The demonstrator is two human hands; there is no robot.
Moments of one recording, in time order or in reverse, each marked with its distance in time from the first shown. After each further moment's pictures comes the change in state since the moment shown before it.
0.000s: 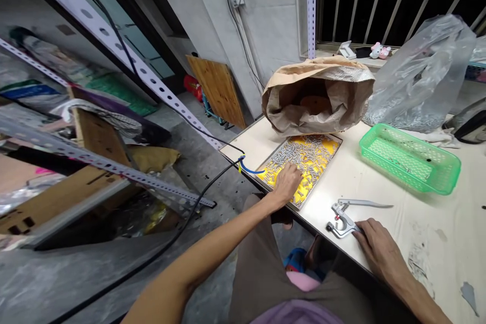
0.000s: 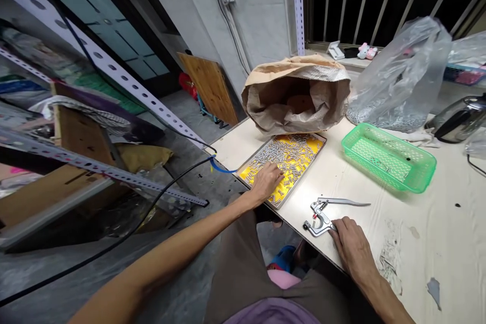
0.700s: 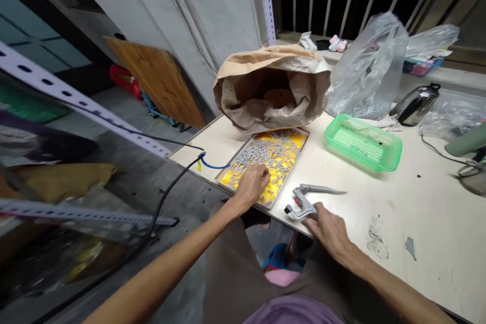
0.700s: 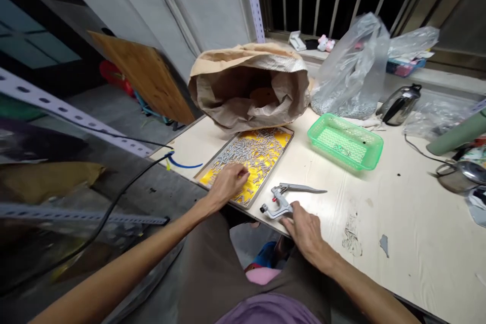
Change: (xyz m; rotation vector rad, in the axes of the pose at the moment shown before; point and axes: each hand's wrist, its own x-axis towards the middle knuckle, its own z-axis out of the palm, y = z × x) left_hand -0.007 -0.002 -0.010 -0.235 0.030 -0.058; right_hand 0.025 -0.051 0.007 0.007 -0.233 0.354
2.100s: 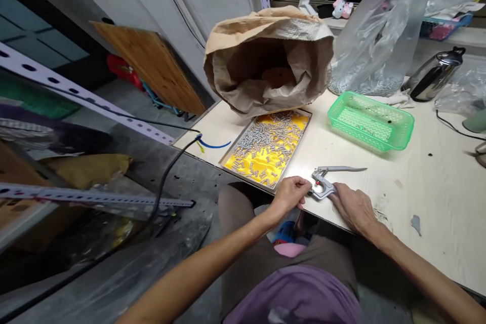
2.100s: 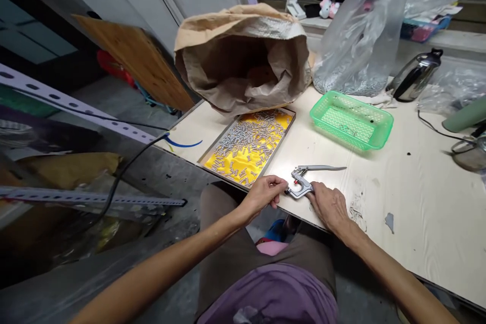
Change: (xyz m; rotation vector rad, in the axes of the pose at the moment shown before) left_hand -0.044 0.104 0.016 -1.022 -0.432 -0.598; right_hand -0.007 0.041 -0.021 -0.287 -0.038 -0.040
